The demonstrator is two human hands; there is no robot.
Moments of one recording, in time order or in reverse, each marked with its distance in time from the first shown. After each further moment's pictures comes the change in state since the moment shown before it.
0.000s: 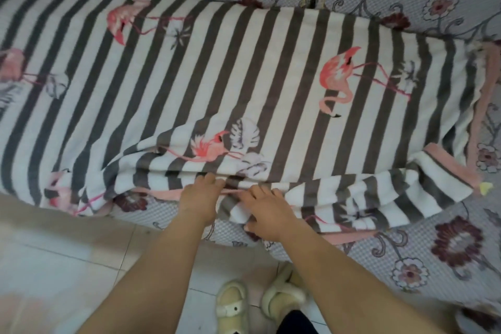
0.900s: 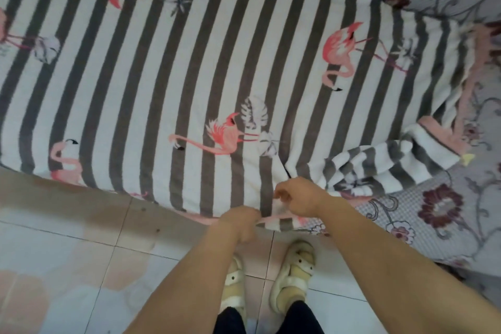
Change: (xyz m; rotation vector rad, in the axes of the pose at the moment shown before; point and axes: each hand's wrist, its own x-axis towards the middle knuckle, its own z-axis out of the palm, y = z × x) left_hand -0.056 0.057 0.065 -0.244 -0.381 0.315; right_hand -0.046 0.023 0.007 0.220 -0.230 0.208
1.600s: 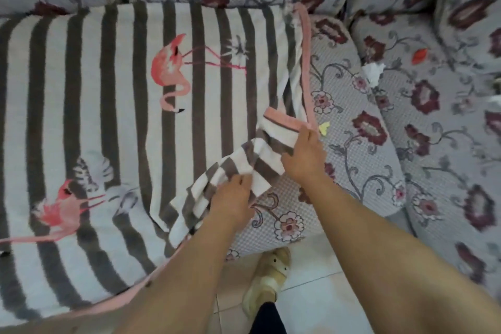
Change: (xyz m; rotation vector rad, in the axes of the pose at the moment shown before) left_hand 0.126 0.242 -0.049 0.234 0.281 0.180; right_hand -0.107 0.241 -0.064 0.364 0.796 0.731
